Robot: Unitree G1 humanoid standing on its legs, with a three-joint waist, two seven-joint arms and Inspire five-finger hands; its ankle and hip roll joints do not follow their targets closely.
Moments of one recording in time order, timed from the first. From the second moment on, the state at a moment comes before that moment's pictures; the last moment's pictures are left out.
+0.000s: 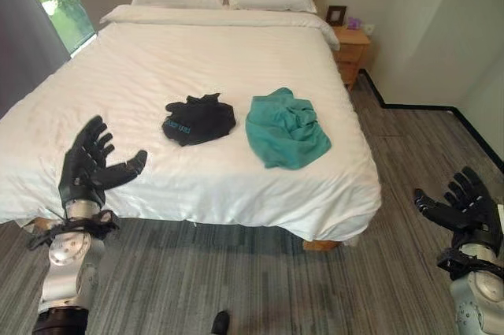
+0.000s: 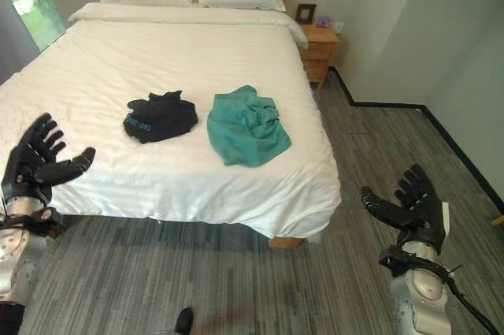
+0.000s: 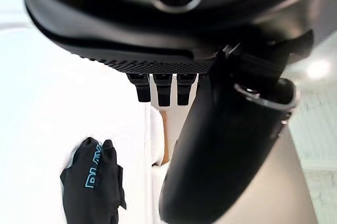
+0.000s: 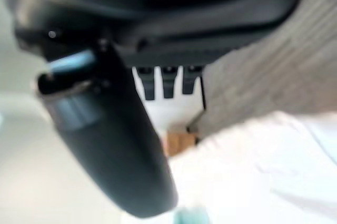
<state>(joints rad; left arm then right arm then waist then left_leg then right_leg) -0.11 0.67 0.14 0.17 -0.55 -0.15 0.10 0.05 -0.55 -0.27 0.23 0.54 -0.11 -0.08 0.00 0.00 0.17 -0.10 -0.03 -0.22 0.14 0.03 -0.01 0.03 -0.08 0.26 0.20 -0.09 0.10</state>
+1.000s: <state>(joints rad) -0.08 0.58 0.13 0.22 -0.52 -0.12 0.12 -0.07 -0.58 -0.18 0.28 0.57 -0.05 -0.03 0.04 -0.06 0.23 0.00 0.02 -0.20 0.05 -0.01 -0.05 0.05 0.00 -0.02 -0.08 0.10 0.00</state>
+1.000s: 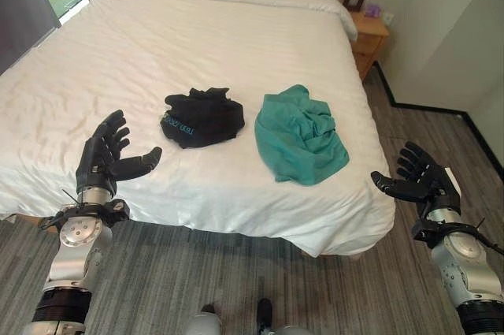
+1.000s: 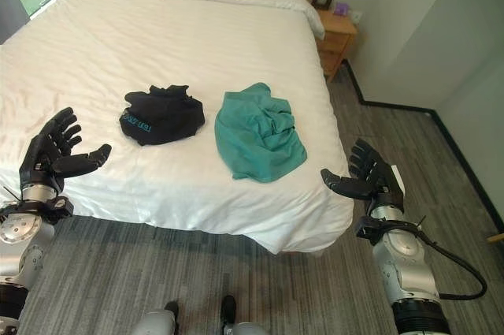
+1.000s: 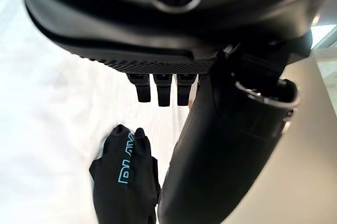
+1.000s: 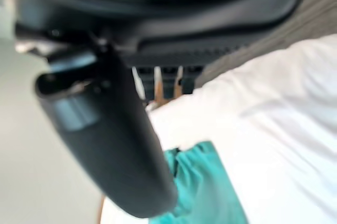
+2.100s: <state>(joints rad) 0.30 0.45 0.17 0.16 -0.65 -0.08 0.05 -0.71 -1.08 0.28 0.75 0.25 0.01 -0.06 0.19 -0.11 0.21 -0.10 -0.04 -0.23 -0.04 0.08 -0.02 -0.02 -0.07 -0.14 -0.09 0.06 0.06</state>
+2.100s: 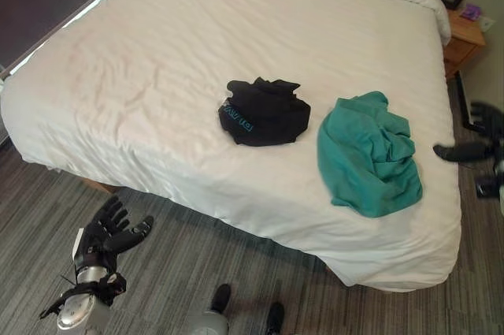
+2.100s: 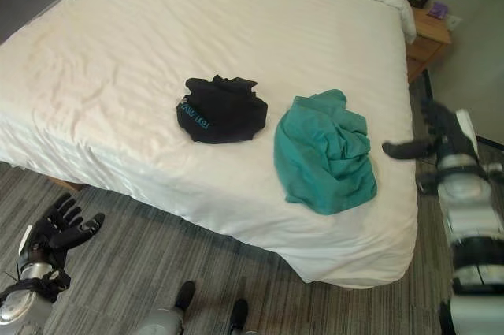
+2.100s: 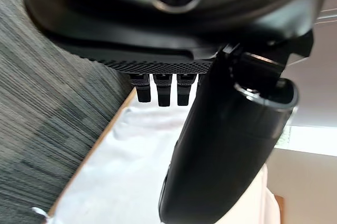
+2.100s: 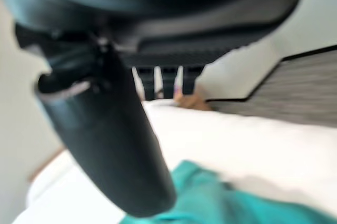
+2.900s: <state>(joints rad) 0.09 0.37 -0.02 1.14 -0.66 -0.05 -0.01 -1.31 -1.07 0.80 1.13 -0.08 0.00 -0.09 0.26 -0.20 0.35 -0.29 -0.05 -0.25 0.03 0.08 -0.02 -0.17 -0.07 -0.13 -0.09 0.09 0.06</state>
